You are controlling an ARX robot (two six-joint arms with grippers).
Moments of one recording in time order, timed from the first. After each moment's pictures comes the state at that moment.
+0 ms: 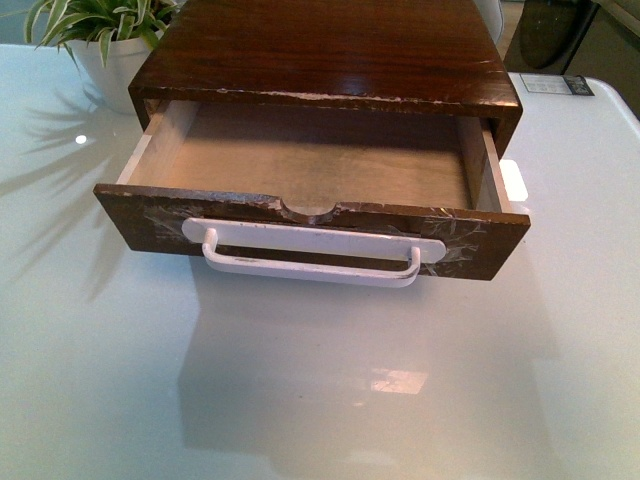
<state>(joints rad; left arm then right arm) 0.00 0.30 0.01 0.30 0.00 -0.01 0.00 0.24 0.02 0.24 0.00 -0.01</state>
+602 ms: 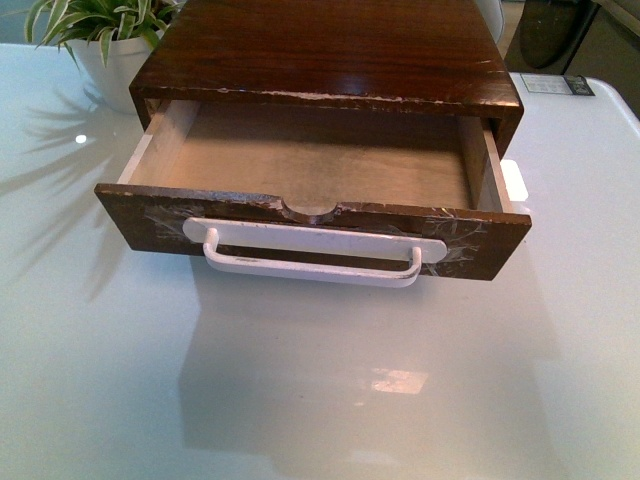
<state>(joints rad) 0.00 0.01 0.01 0.00 0.00 0.00 0.00 0.01 0.02 0.00 0.00 -0.01</state>
